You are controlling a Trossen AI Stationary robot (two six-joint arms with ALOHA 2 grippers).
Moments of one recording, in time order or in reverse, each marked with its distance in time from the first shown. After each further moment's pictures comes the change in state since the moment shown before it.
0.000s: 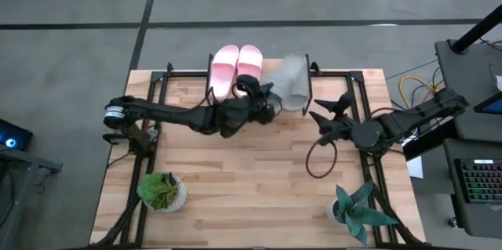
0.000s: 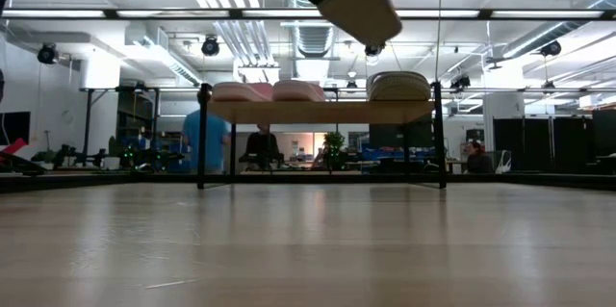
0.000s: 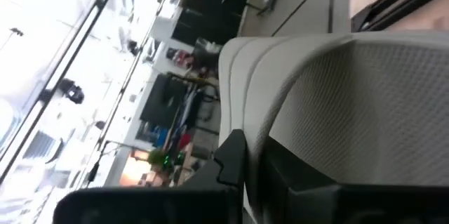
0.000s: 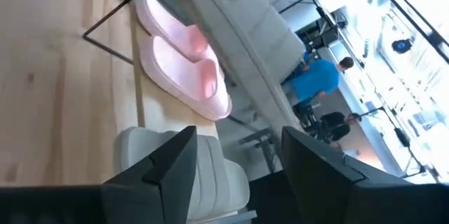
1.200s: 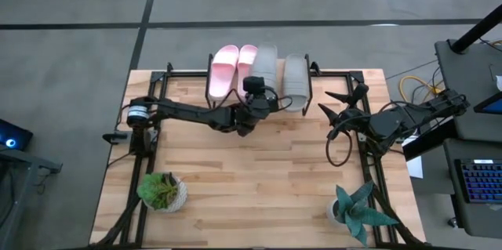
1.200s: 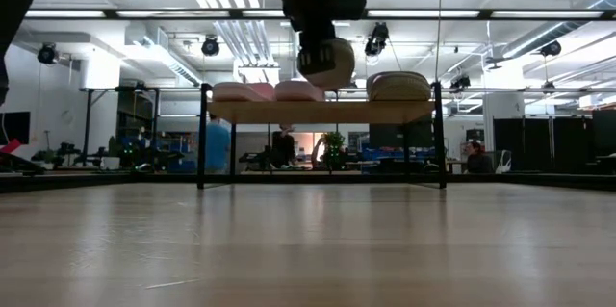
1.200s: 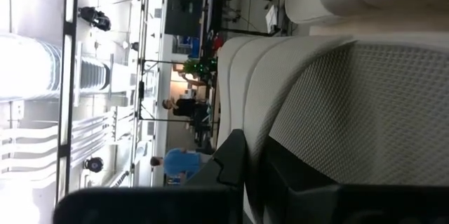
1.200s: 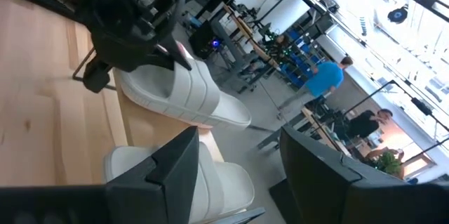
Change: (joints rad) left arm 0.107 0.201 0.002 0.035 -0.340 0.089; right arm -0.001 -0.136 0.000 0.000 -0.007 0.104
